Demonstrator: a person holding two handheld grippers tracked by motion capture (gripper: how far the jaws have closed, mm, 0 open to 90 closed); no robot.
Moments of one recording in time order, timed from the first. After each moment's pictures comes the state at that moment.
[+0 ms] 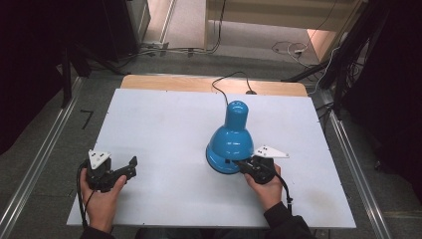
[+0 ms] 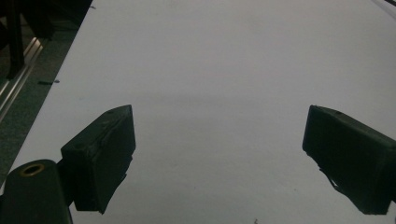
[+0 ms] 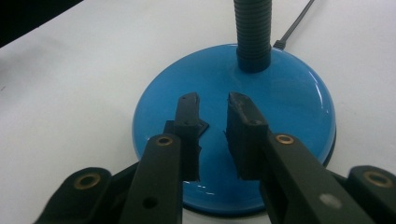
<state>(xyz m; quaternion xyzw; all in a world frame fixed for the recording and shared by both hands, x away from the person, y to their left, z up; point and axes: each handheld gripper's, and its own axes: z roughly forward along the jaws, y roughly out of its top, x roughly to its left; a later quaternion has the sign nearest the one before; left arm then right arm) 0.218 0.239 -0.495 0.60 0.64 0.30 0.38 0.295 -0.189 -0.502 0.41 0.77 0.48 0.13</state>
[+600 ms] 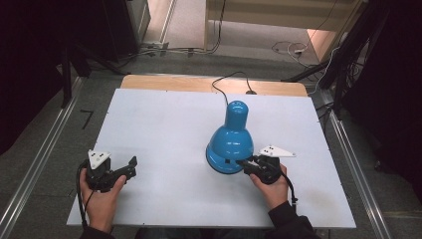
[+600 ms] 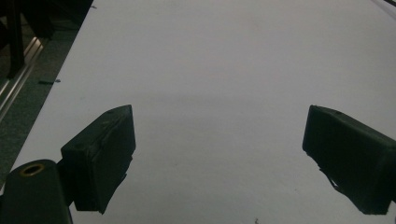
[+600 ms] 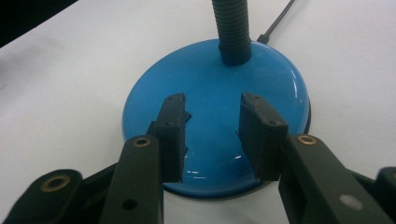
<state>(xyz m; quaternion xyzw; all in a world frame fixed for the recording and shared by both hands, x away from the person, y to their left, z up) 0.218 0.240 -0.494 0.60 0.64 0.30 0.38 0.296 -0.205 -0.500 0.42 0.77 0.47 0.12</state>
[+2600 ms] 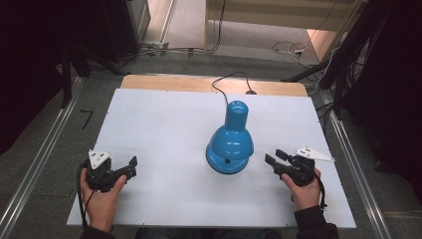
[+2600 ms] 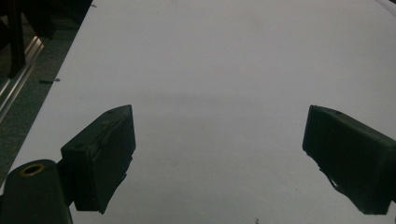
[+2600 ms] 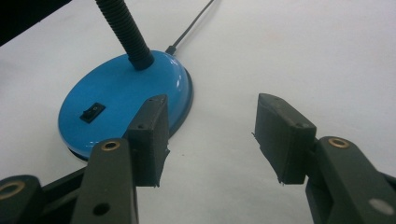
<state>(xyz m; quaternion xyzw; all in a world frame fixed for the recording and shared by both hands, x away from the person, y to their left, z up) 0.219 0.239 -0.495 0.60 0.64 0.30 0.37 0.291 -0.287 -0.486 0.47 0.73 0.47 0.16</state>
